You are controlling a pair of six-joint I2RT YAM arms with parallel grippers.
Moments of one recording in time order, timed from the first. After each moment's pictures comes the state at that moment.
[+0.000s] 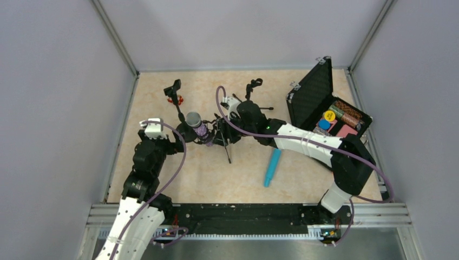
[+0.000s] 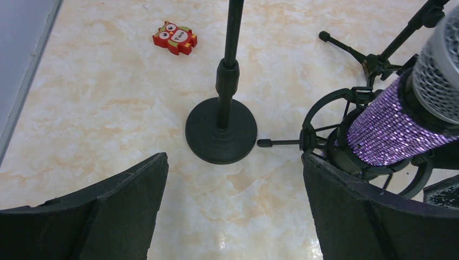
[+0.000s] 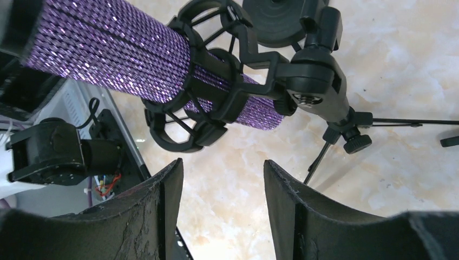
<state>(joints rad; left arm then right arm) -0.22 0.46 0.49 -0.26 -0.11 -0.15 0.88 1.63 1.18 -0.07 -0.31 0.40</state>
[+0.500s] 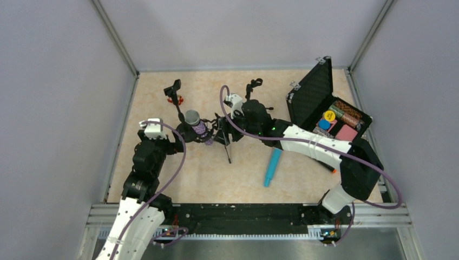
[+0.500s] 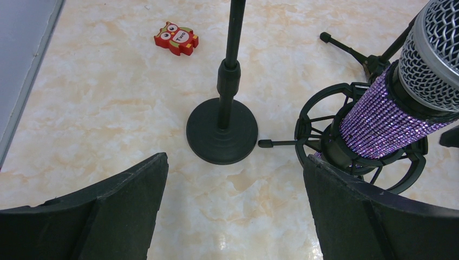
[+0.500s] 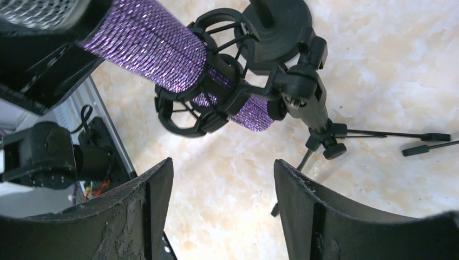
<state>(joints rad) -0.22 0.45 0.49 -0.25 -0.12 -0.15 0.87 1.57 1.15 -0.04 -0.26 0.34</state>
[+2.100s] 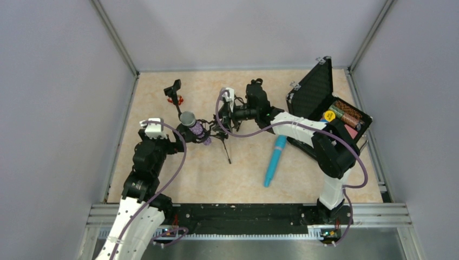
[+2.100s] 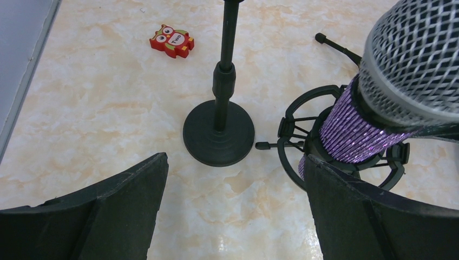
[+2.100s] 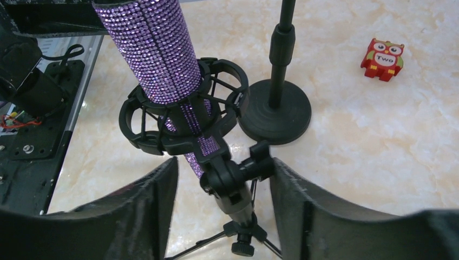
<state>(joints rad) -0.22 0.45 0.49 -0.24 -0.11 -0.14 0.69 1.84 1.27 0.29 -0.85 -0.16</state>
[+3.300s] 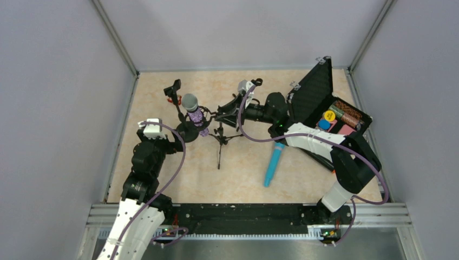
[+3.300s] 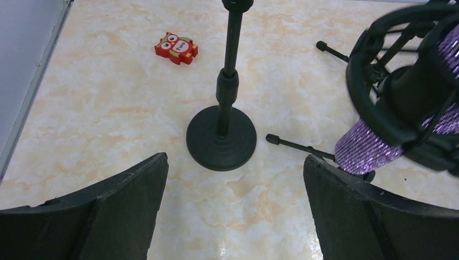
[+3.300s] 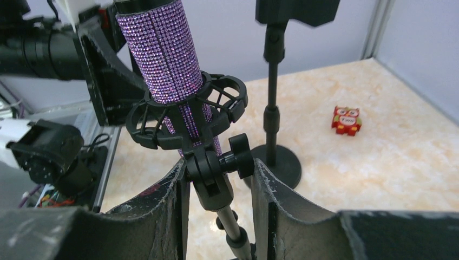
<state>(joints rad) -0.22 0.43 0.49 -0.24 -0.12 -0.14 0.69 1.61 1.02 0.76 -0.69 0.18</state>
